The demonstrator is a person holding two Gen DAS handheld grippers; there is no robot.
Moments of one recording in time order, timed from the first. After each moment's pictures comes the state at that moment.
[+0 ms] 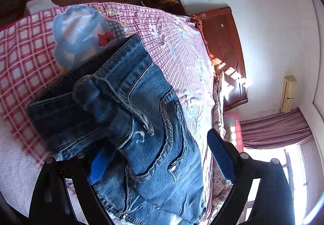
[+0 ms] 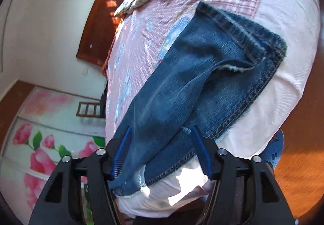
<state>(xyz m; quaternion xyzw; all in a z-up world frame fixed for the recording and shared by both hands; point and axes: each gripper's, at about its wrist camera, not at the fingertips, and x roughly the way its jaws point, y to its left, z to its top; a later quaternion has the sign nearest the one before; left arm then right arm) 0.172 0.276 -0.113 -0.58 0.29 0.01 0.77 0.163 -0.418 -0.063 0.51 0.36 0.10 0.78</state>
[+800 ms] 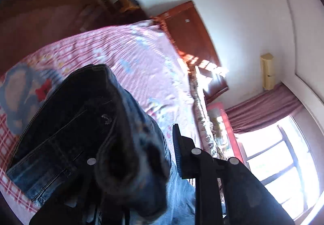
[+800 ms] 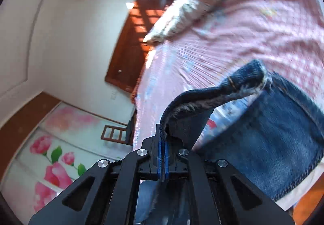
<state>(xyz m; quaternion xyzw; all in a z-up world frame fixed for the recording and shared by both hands) 0.200 0.279 -0.031 -0.48 0.21 -0.08 0.85 0.234 -0.429 0.008 0.50 0.22 0.17 0.82</state>
